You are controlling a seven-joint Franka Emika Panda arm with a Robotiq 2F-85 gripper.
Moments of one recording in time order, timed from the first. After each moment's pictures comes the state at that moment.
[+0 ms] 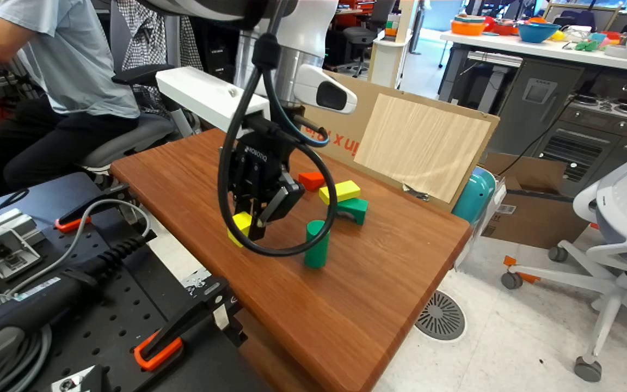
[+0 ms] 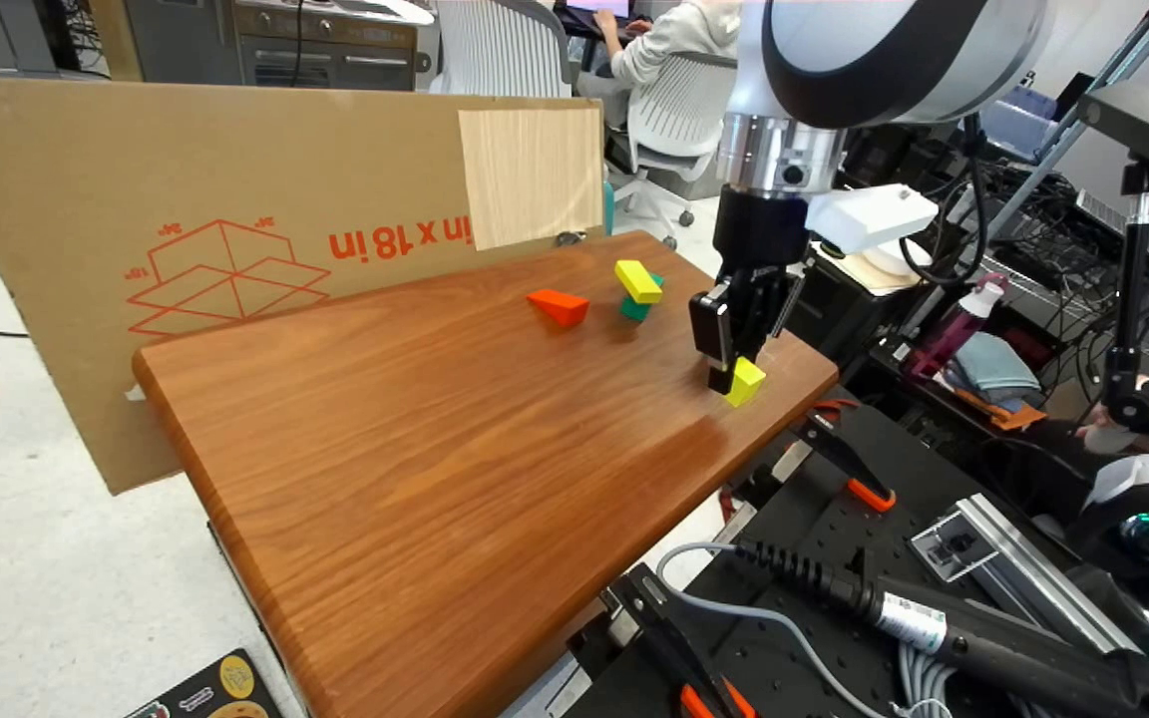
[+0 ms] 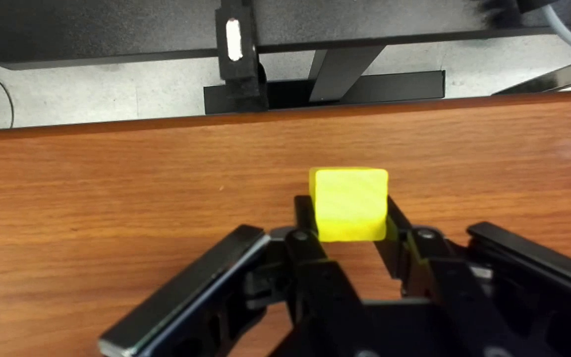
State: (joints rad) arm -0.08 0.39 -0.06 -2.30 -0.07 2.39 -0.07
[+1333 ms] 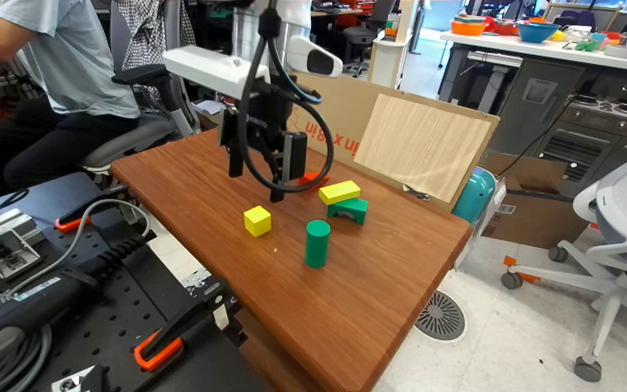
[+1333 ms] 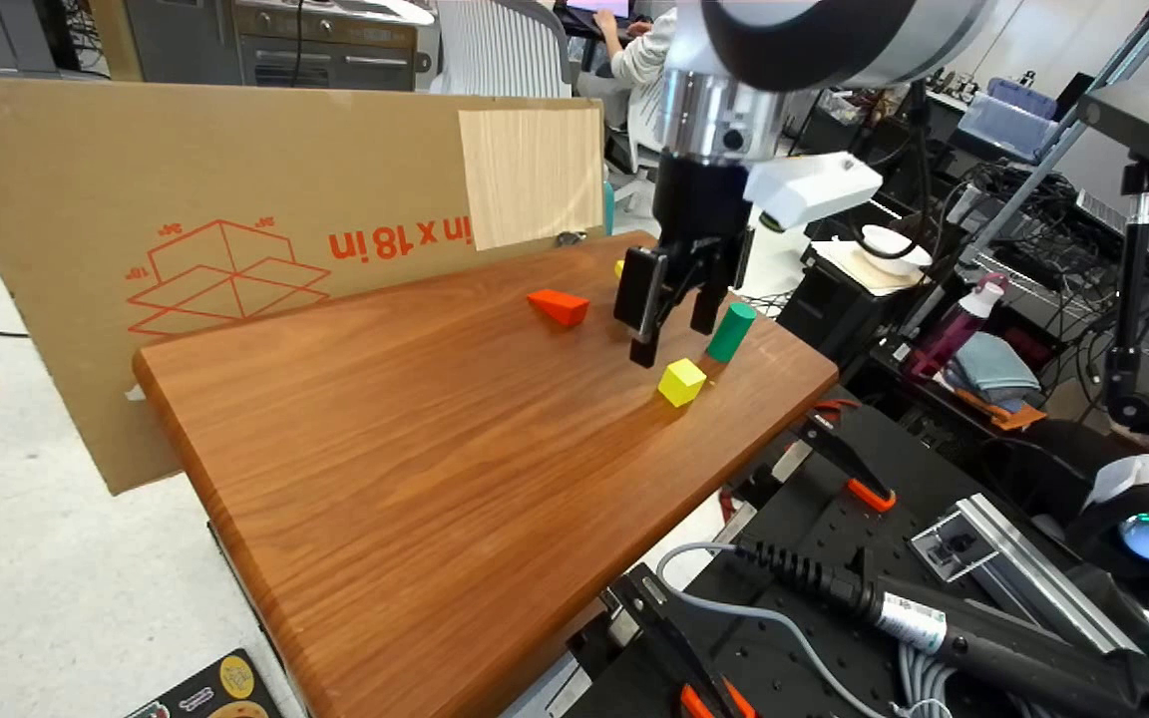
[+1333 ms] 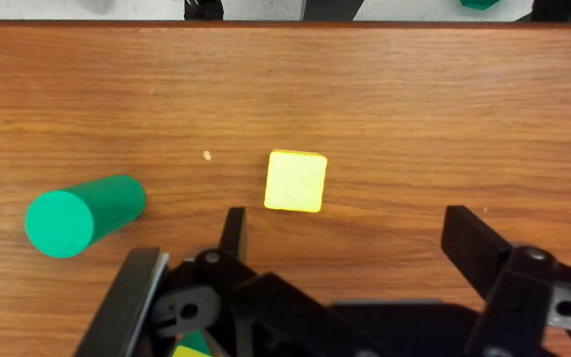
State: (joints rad) arm -0.02 0.39 -0.02 -2.24 -0.07 2.42 -0.04
